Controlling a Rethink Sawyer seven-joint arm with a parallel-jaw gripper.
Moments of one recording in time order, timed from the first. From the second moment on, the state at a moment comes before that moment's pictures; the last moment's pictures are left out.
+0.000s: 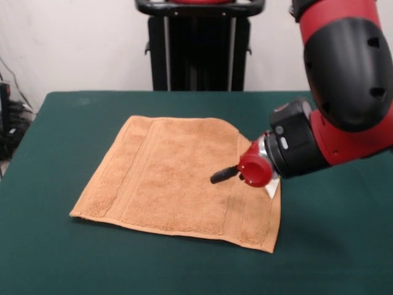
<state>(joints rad) 0.22 -0.03 -0.12 0.69 -0.72 1.45 1.20</state>
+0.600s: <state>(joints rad) 0.23 0.04 -0.12 0.57 -0.69 1.48 1.20</state>
